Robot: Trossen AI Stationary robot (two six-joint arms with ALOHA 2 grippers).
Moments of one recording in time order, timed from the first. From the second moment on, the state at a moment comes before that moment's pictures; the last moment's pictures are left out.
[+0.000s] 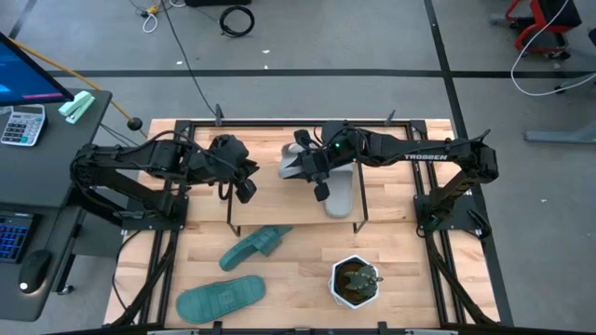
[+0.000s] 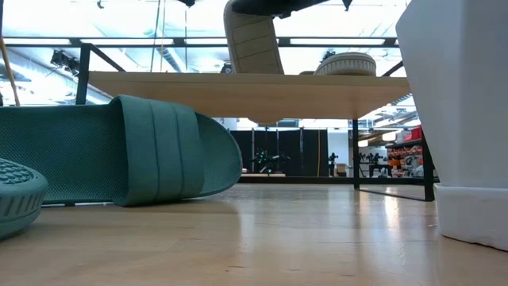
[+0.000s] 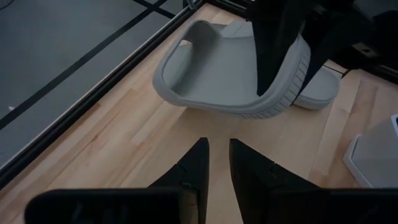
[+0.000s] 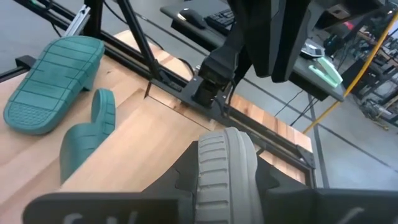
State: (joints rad) left arm -0.12 1.26 1.47 -0.96 -0.50 -0.54; right arm -0.16 1.61 1.38 -0.14 -0.33 -0.54
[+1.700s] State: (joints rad) left arm -0.11 1.28 1.47 -0.96 -0.51 -0.53; right arm -0.12 1.41 1.02 0.22 -0.25 -0.35
